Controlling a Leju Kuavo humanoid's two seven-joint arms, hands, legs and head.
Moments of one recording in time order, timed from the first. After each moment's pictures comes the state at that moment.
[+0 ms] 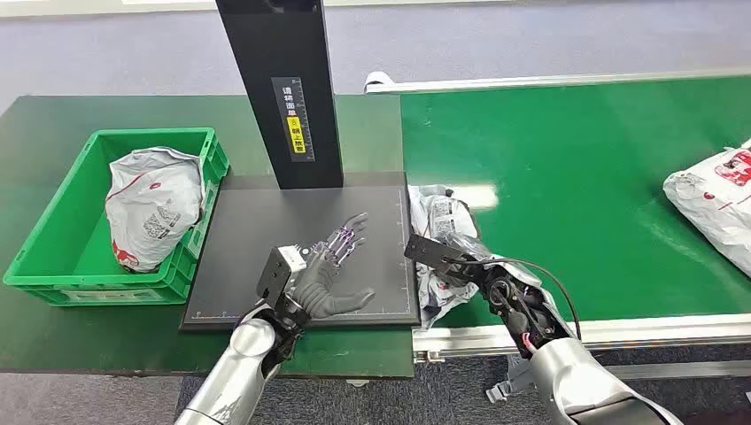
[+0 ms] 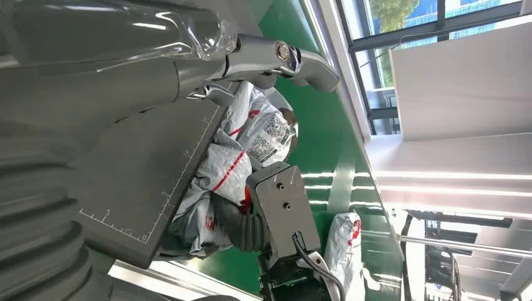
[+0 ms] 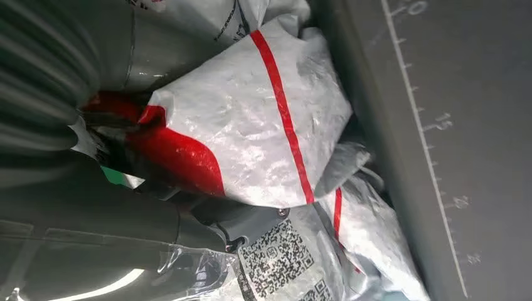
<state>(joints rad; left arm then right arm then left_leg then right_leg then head) -0.38 -0.24 -0.26 -1.02 -0.14 -0.42 -0.49 -0.70 0.01 0.38 -0.54 0.78 0.13 -0.13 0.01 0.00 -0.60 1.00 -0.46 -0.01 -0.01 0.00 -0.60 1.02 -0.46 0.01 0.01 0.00</state>
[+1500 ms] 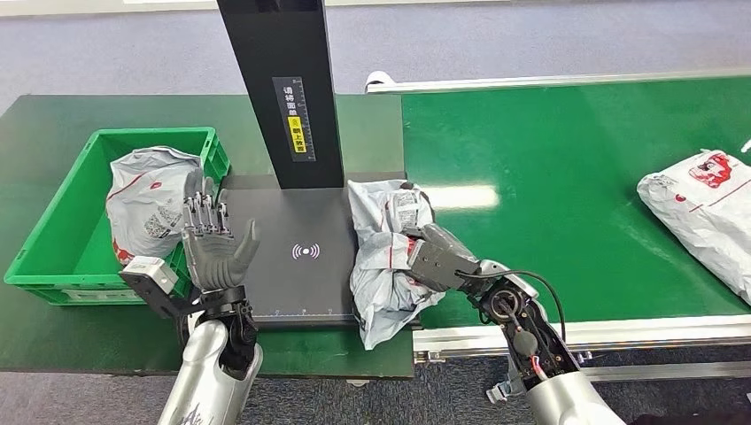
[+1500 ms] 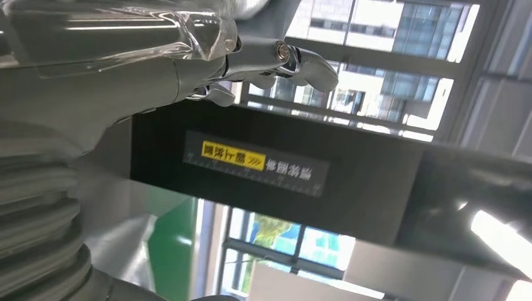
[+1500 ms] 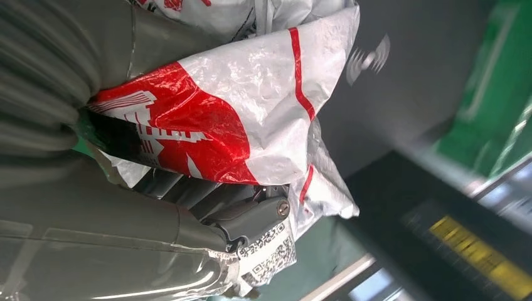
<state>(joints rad) -0.27 -0.27 -0.10 -1.32 0.17 0.06 -0.70 -0.54 0.00 0.37 -0.92 0.55 0.31 -0.46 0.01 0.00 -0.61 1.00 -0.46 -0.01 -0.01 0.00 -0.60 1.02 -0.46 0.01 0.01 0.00</state>
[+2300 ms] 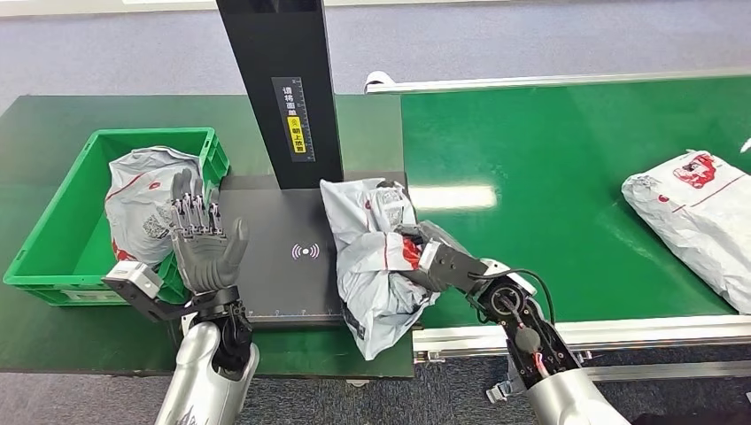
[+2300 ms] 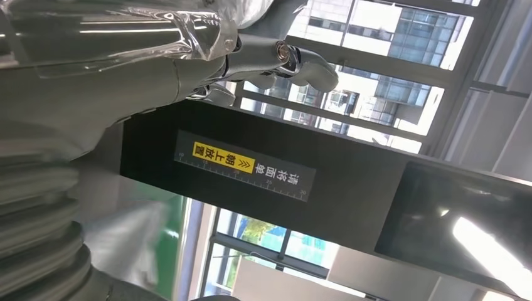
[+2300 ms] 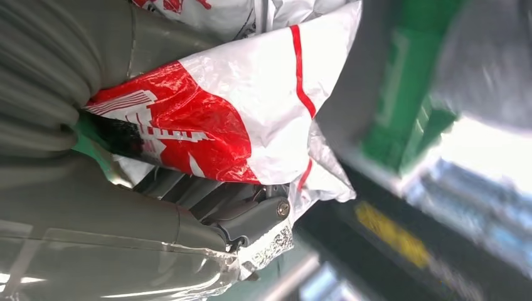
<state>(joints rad) -0.25 -0.28 -0.08 -1.35 0.21 0.03 -0.70 -0.55 0.00 0.38 -0.95 0.43 0.30 -0.56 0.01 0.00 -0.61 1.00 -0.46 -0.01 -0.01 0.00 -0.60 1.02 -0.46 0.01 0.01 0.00</state>
